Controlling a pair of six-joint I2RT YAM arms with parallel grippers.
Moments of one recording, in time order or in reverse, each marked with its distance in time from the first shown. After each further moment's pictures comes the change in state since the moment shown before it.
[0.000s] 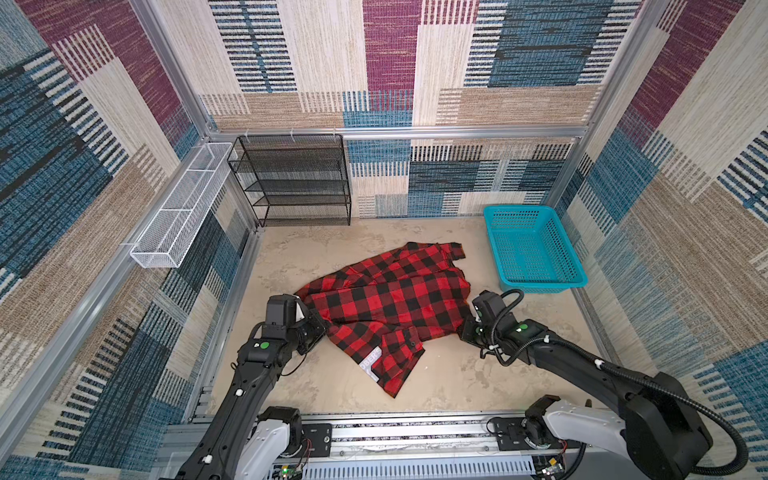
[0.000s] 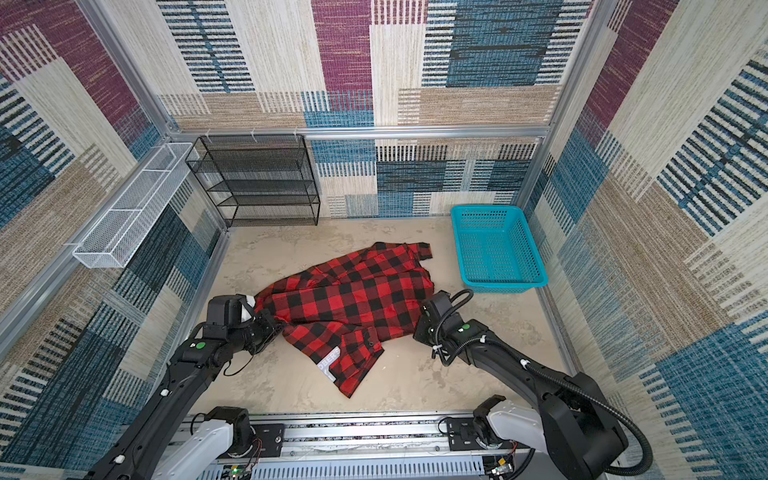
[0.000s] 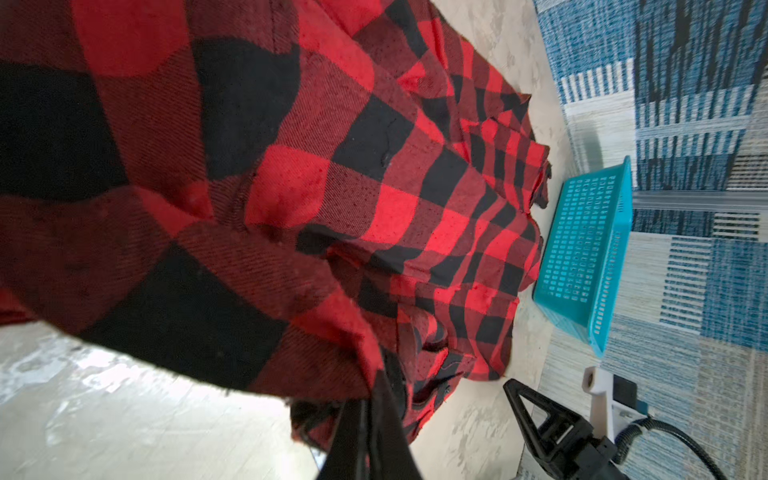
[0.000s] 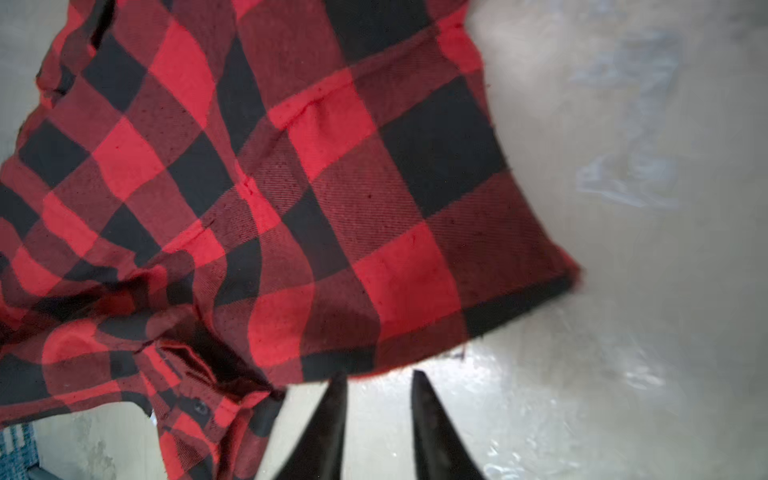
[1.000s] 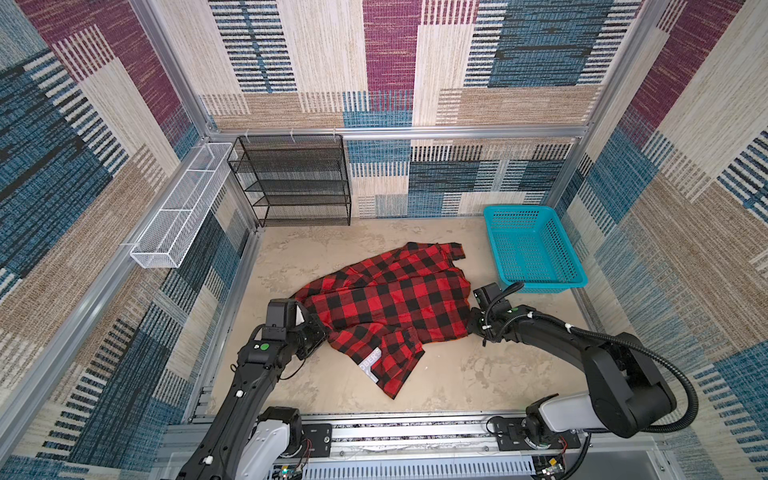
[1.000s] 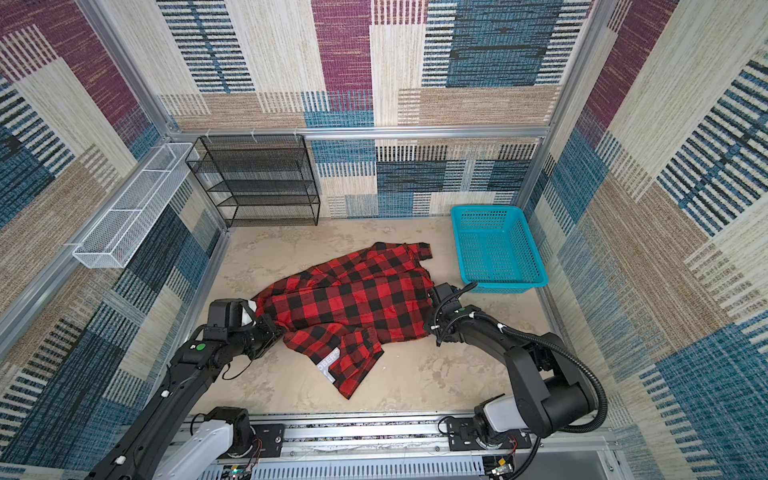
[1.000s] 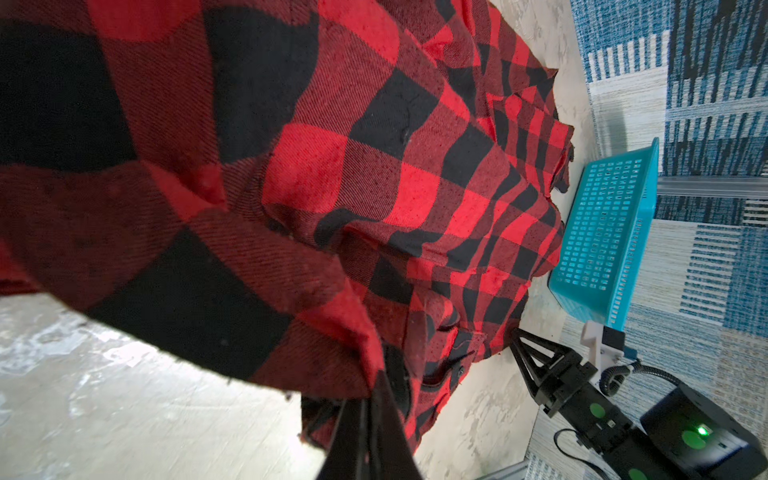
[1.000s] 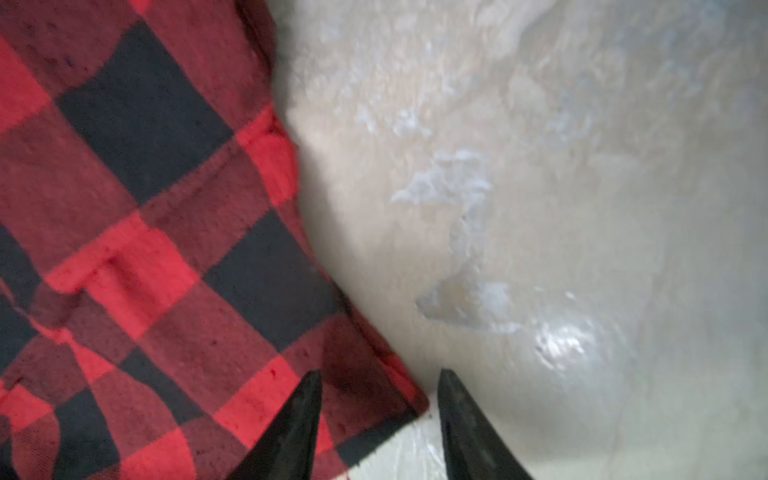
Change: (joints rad) left arm 0.005 -0.002 -0.013 -0.029 0.010 0.019; right arm -0.158 0.302 0.066 0.091 0.077 -0.104
